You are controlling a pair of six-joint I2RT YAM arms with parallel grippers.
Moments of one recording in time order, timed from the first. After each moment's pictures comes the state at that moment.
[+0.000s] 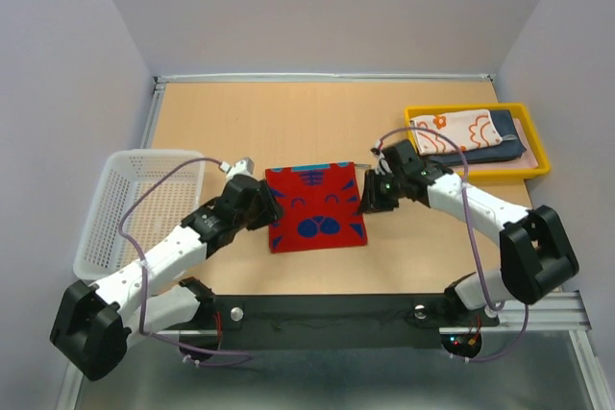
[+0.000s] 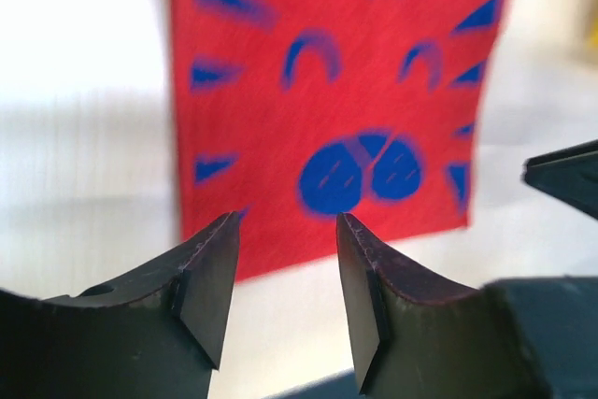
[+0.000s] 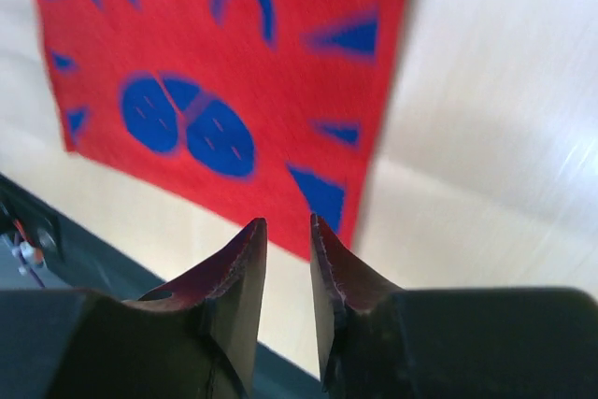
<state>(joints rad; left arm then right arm) -0.65 0.95 0.54 -0.38 -0.11 -0.89 0.49 1.40 0.82 -0.44 -0.35 0.48</state>
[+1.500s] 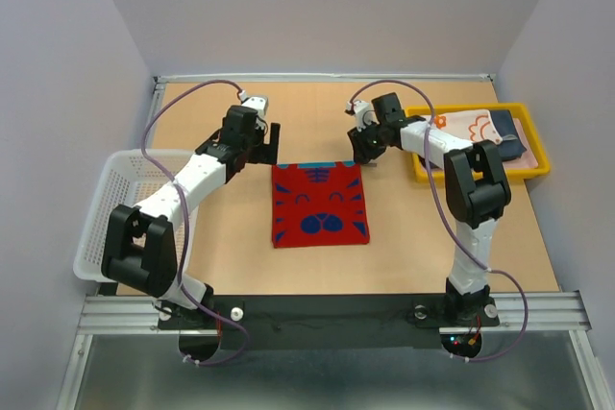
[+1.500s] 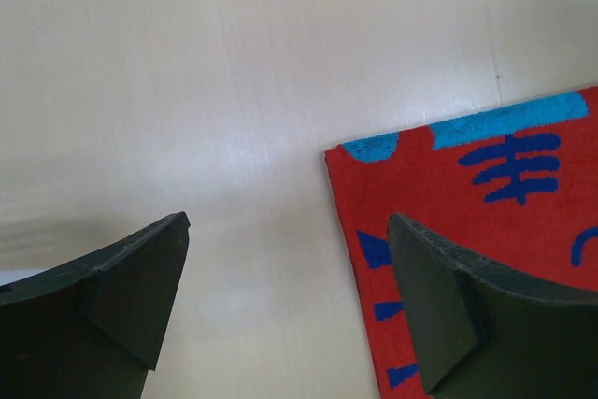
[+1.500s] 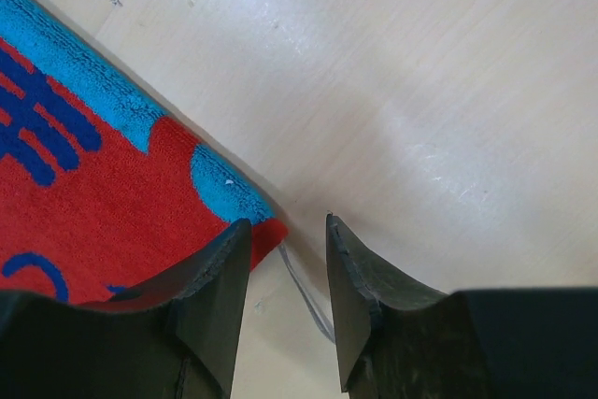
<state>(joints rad) -0.38 1.47 1.07 -0.30 -0.16 -0.14 0.35 2.01 1.44 -0.38 -0.33 -0.25</state>
